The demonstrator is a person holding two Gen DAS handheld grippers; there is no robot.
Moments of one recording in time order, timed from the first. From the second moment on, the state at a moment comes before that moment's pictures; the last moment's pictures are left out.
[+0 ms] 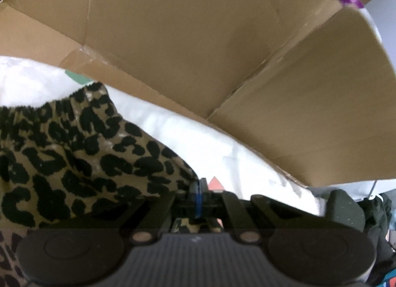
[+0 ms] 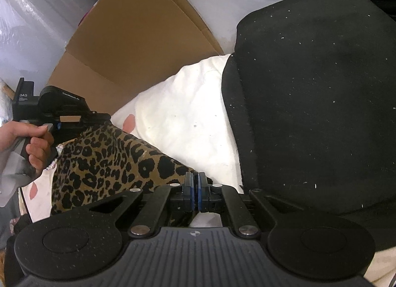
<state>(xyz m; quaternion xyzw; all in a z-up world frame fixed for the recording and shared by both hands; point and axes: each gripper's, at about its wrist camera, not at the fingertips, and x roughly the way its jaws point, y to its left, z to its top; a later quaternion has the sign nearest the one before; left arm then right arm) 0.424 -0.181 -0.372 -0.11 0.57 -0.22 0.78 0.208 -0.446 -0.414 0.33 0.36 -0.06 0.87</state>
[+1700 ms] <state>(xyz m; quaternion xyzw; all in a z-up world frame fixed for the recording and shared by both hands) 0.454 -0.153 -0.348 0.10 0.51 -0.29 0.80 0.214 -0.428 -0.410 0.25 0.41 -0.07 0.88</state>
